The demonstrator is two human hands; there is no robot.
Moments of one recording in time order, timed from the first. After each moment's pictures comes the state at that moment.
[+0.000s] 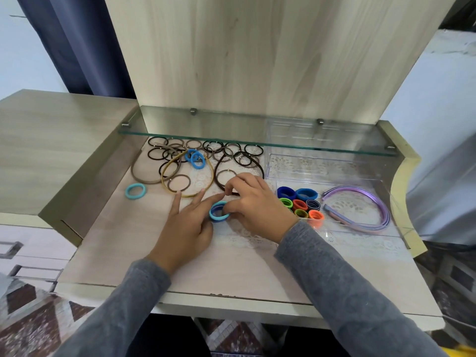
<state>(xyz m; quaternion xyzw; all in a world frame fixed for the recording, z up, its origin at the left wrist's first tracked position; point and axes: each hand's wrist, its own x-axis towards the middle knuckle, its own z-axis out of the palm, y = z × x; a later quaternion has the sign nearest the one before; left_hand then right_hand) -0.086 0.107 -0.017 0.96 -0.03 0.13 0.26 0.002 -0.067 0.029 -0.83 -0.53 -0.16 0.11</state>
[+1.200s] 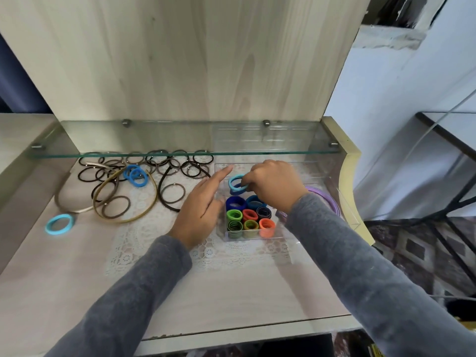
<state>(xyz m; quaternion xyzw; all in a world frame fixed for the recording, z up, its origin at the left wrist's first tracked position) 0.013 0.013 0.003 0.86 -0.11 0.10 0.49 0.084 -0.165 0.061 -0.93 -0.35 -0.12 -0.05</state>
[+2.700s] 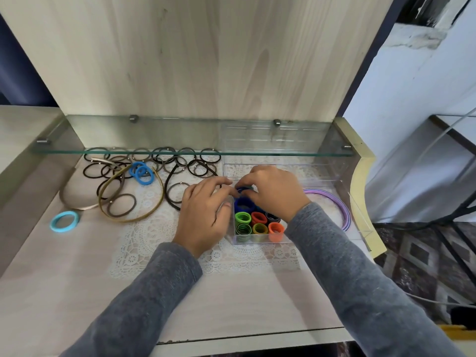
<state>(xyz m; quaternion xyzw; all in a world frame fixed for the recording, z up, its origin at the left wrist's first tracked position) 0.011 0.015 -0.007 0.92 -0.11 0.24 0.30 0.073 -0.146 0.062 -0.95 -0.29 -0.05 0.06</state>
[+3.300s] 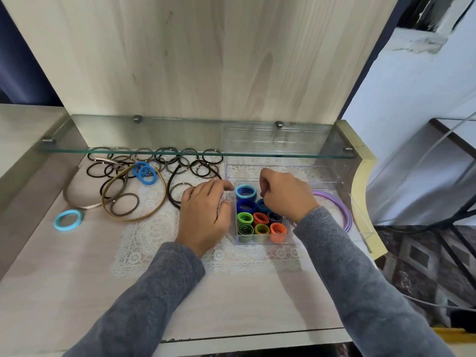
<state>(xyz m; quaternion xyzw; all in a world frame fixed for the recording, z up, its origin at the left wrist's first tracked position) 0.011 0.013 -0.006 0.92 -0.05 0.23 0.30 0.069 -0.156 0.065 -0.98 -0.15 0.04 0.10</state>
